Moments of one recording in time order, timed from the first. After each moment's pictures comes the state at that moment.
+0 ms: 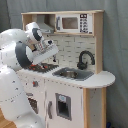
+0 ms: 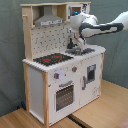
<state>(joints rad) -1.19 -0.31 1.63 -1.66 -0.10 1.66 0.07</state>
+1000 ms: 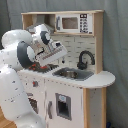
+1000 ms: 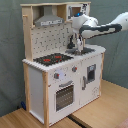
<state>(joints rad) -1.21 -0.30 1.57 -1.75 -0.10 1.83 0.30</state>
